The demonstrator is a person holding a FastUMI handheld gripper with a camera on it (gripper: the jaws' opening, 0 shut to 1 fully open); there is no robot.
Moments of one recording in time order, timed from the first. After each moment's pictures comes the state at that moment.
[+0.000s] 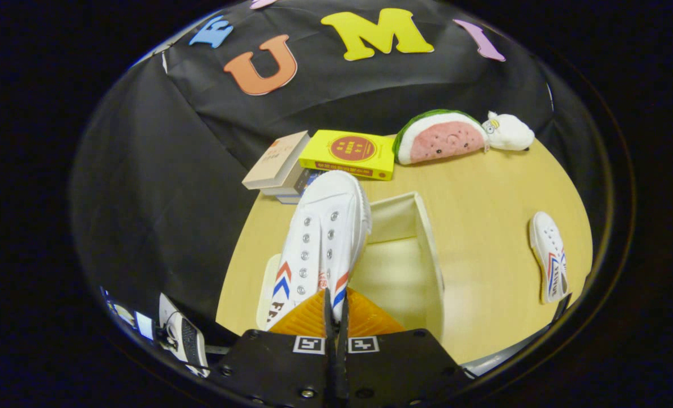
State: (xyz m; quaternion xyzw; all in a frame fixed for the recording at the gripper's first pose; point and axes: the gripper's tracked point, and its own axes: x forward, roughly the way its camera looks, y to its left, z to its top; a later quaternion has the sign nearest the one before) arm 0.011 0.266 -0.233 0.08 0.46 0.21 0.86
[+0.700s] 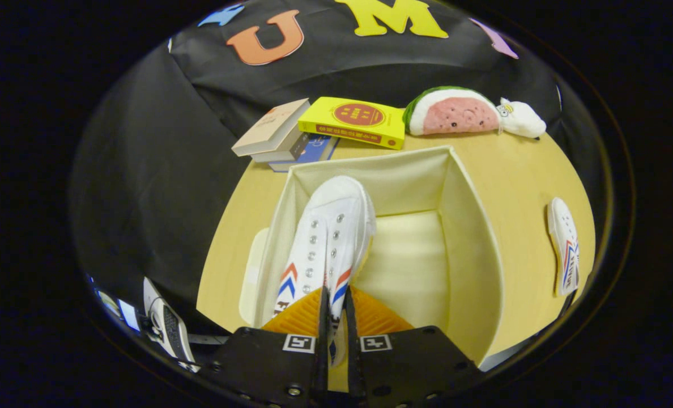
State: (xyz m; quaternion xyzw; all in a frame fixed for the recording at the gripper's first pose) arm 0.009 0.299 -0.282 0.06 0.49 0.22 0.84
